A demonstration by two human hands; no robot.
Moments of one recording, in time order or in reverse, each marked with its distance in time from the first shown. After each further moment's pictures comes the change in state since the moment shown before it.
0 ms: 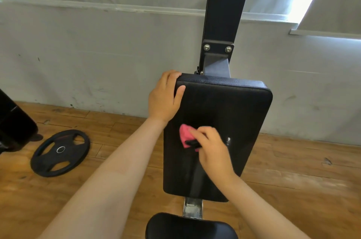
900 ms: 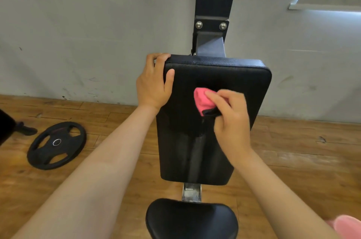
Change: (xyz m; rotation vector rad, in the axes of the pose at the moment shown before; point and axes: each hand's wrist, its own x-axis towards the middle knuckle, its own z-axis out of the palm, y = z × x) left_hand 0.000 -0.002 0.007 0.033 0.059 -0.013; right_hand 0.020 0.012 -0.042 0.012 0.334 0.080
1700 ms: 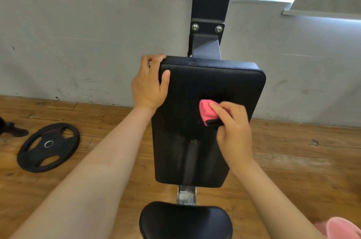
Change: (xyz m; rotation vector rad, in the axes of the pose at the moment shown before) left_hand -0.002 0.002 0.000 0.012 0.004 -0.042; right_hand -0.022 0.020 -0.005 -0.104 -0.072 0.068
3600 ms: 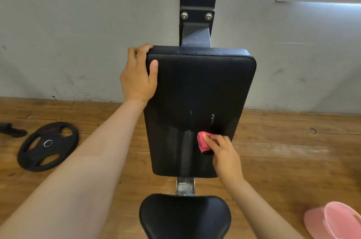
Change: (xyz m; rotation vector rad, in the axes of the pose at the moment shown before) left_hand -0.004 0.006 -0.001 0.005 0.008 -0.055; right_hand -0.100 0.060 0.036 -0.160 -0.337 0.076
